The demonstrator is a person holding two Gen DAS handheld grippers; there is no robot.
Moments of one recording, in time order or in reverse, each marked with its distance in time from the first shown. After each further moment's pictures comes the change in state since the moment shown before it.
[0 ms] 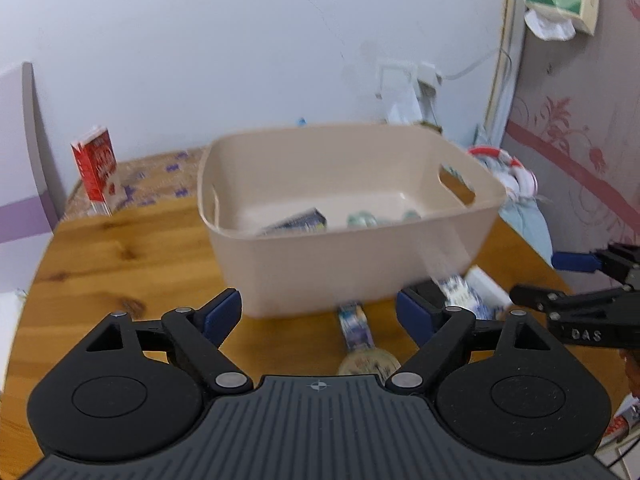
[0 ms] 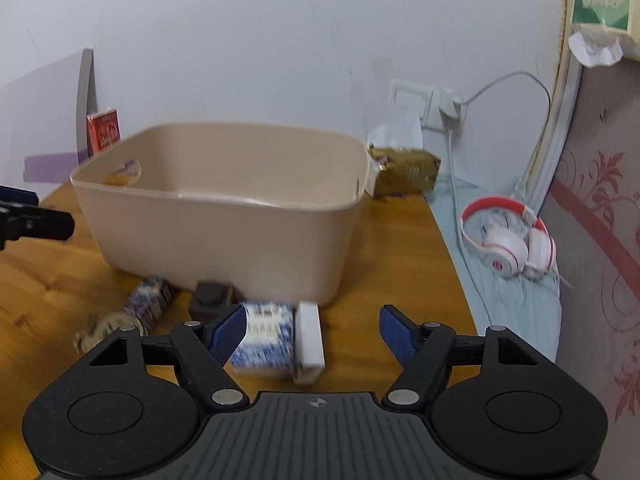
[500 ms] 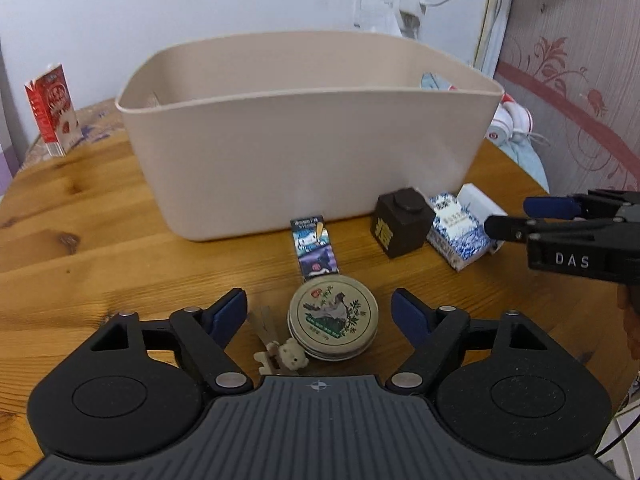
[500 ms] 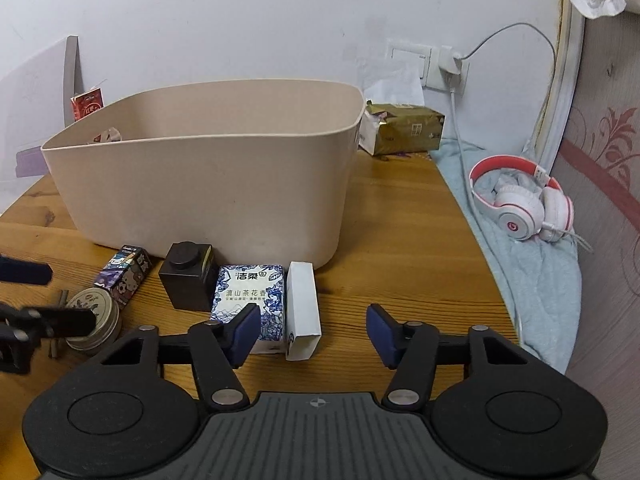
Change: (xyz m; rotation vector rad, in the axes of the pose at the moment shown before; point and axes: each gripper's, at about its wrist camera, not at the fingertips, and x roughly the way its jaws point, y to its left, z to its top) left arm 0.060 -0.024 -0.044 0.019 0.140 -0.037; right arm 0.042 -0.010 -0.017 0.054 0.047 0.030
